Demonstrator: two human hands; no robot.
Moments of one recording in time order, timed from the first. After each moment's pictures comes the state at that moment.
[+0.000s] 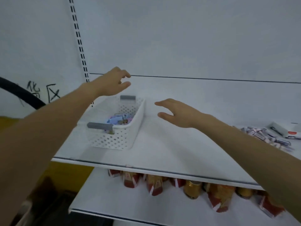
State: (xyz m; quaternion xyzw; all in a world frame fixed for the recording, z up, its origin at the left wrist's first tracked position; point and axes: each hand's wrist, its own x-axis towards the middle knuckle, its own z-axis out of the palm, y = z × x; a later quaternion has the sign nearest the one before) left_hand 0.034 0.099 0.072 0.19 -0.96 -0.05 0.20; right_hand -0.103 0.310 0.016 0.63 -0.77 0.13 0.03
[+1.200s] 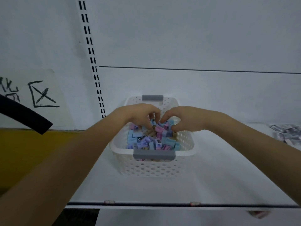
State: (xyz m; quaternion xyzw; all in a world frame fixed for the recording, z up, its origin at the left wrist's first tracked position) left_hand -0.003 -0.005 -0.018 0.03 -0.99 -0.16 -0.05; right_hand -0.056 0.169 0.015 0.55 -0.82 0.05 -0.12
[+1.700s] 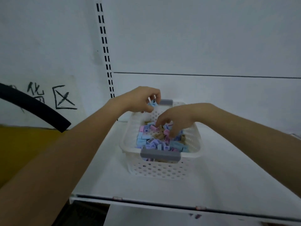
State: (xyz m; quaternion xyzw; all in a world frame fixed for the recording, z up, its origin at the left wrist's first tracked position) left_hand 0.030 -0.010 0.029 0.07 -0.98 -0.17 0.11; right_hand -0.057 0.123 0.024 0.61 -0.77 -0.12 -0.15
